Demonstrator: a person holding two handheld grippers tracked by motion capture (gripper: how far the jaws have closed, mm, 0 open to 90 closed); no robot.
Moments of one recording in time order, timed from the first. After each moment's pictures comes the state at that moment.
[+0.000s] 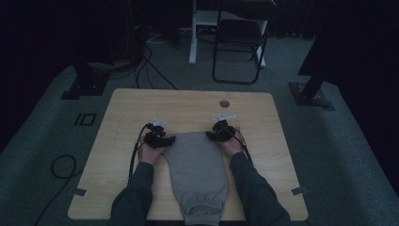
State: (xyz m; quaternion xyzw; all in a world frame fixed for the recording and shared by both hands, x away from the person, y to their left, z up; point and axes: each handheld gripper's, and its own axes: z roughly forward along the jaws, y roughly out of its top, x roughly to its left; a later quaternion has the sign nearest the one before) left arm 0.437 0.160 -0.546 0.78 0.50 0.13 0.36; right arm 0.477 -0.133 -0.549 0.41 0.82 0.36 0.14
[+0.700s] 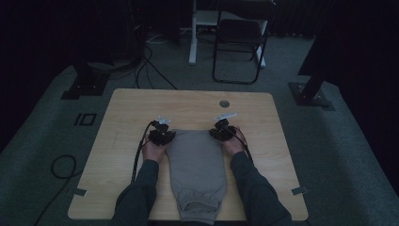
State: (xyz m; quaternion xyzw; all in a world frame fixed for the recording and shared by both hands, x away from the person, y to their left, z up) left arm 0.442 0.140 -0.534 0.78 0.49 0.16 0.35; right arm 0.476 -0.136 -0.541 0.41 0.83 0.35 0.13
